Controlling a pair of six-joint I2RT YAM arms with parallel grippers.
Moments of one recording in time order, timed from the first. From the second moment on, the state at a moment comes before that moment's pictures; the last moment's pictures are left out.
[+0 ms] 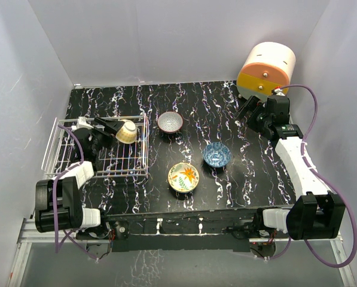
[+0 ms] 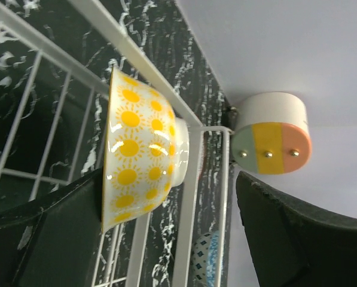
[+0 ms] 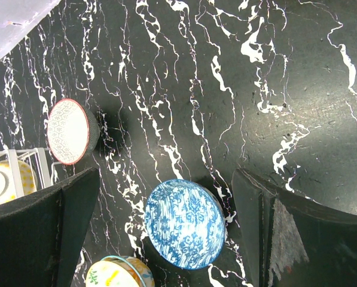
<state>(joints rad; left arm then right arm) 0.12 1.34 0.49 0.58 0.41 -1.08 0.01 1.24 1.06 -0.42 -0.13 0.58</state>
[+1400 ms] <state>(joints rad) 0.03 1.43 1.01 -0.35 -0.05 -0.35 0.01 1.24 1.03 -0.40 -0.16 0.58</state>
